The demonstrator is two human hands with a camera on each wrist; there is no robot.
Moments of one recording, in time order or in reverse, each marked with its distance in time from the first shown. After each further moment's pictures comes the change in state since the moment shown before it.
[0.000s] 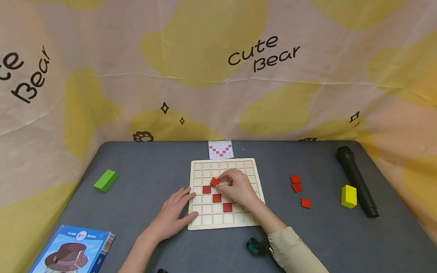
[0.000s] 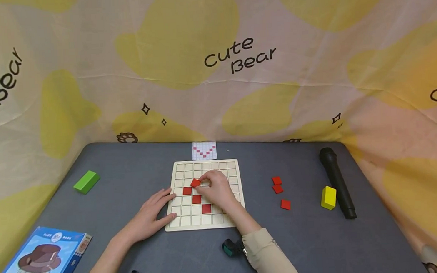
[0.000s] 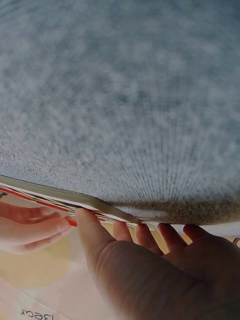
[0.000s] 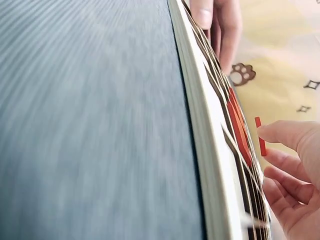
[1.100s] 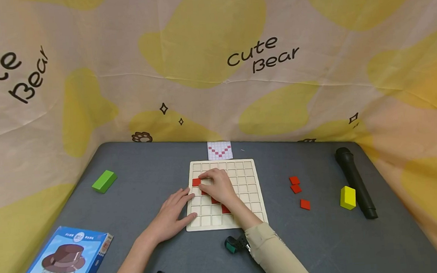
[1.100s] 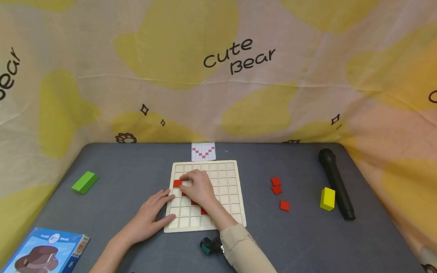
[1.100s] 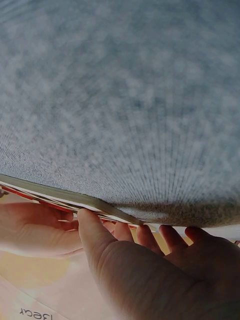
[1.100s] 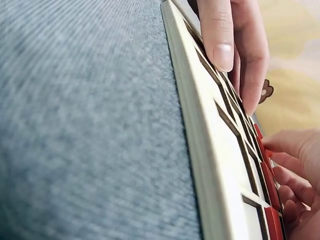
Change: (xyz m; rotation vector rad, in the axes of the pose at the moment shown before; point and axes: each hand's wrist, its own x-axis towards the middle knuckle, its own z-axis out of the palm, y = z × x) left_hand 0.000 0.000 -0.001 -0.001 -0.003 0.026; right_hand 0.022 -0.019 0.043 -0.023 -0.026 -0.046
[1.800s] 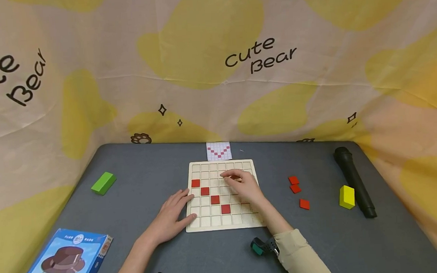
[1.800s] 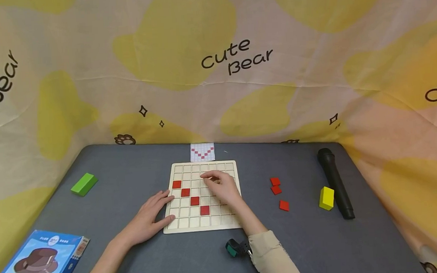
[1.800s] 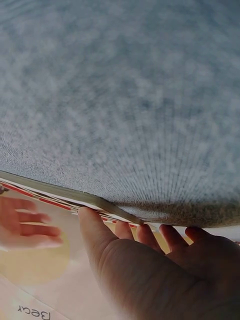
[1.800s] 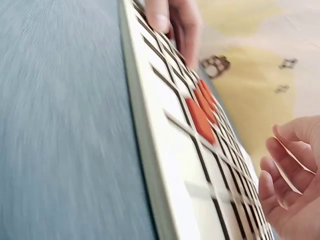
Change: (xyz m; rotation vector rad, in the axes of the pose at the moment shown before) left_hand -0.001 -0.001 0.002 0.001 0.015 -0.010; right_hand -0.028 0.026 -0.061 0.306 0.034 0.233
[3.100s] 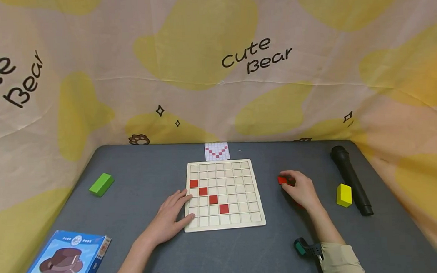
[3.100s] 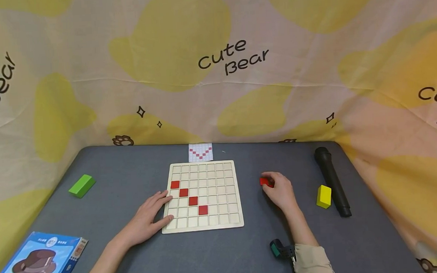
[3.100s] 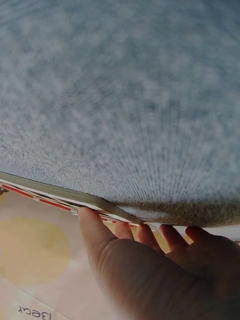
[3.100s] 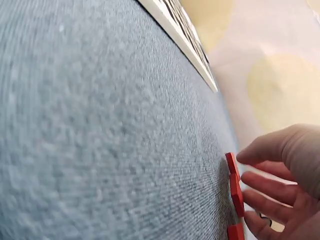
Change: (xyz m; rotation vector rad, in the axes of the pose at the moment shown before) left_hand 0.001 0.001 0.002 -0.010 -0.010 -0.036; right_hand -0.046 0.069 -0.137 -0.472 0.176 -0.007
